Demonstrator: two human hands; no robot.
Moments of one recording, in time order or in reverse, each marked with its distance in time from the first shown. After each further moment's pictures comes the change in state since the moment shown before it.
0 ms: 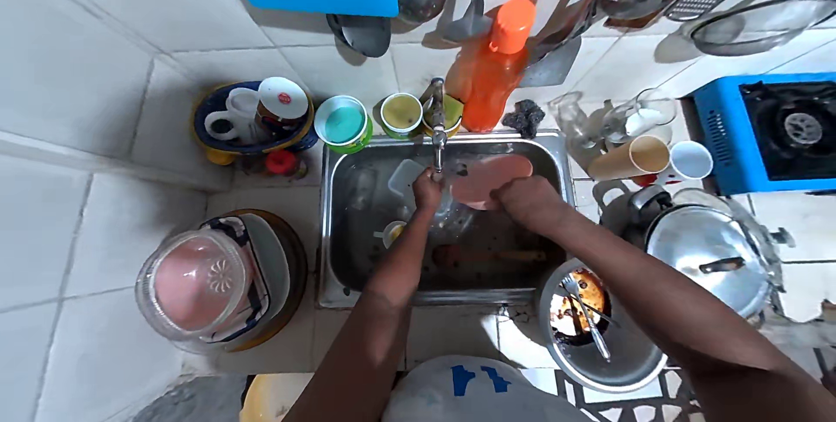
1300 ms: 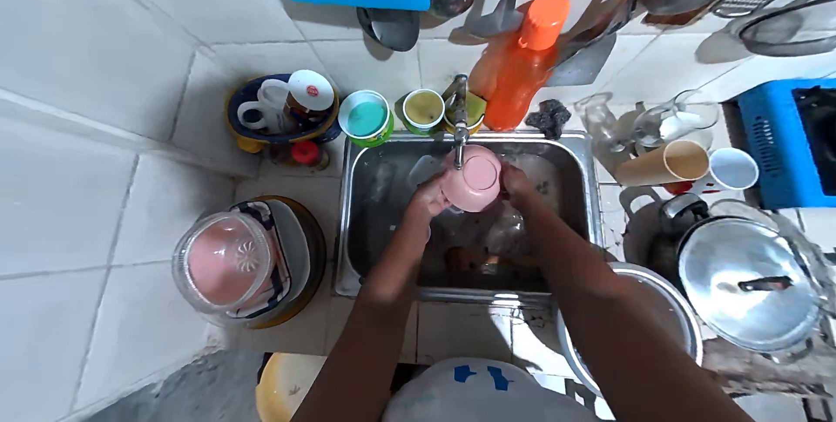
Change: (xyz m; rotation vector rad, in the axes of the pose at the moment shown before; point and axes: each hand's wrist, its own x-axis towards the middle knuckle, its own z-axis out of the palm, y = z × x) left_hand -0.024 0.004 -0.052 -0.870 -0.343 -0.469; right_hand 0.149 0.022 0.111 1.619 0.189 0.602
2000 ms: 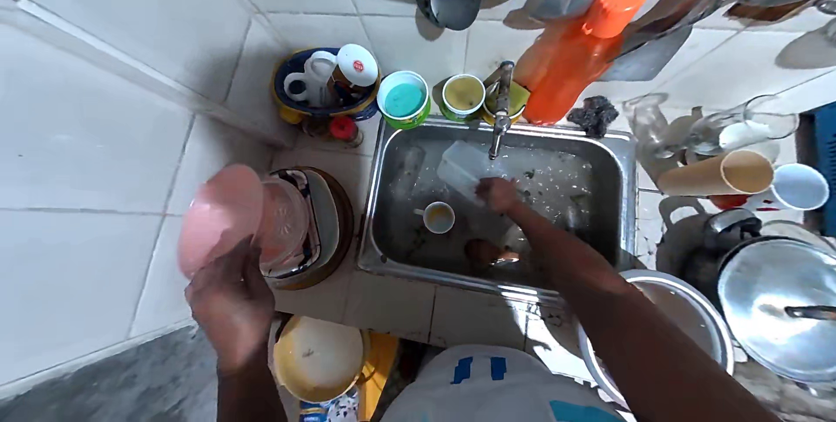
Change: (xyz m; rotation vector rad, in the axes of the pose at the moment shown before) left_hand -0.359 0.039 -0.177 1.465 1.141 0.819; right_hand -0.026 0.016 0.076 -1.008 -0.365 -0.502
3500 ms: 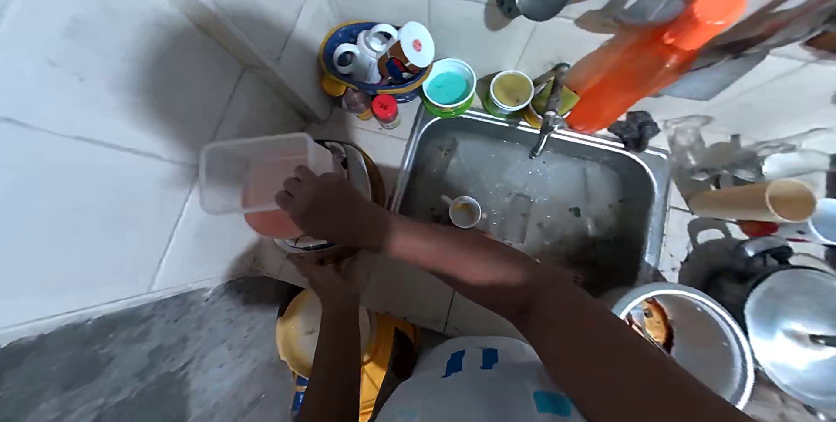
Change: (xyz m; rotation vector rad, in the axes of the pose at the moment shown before) left_hand -0.056 -0.013 0.127 -1.390 0.319 -1.213; right_hand -0.083 -0.379 0.085 -0.196 0.391 -1.215
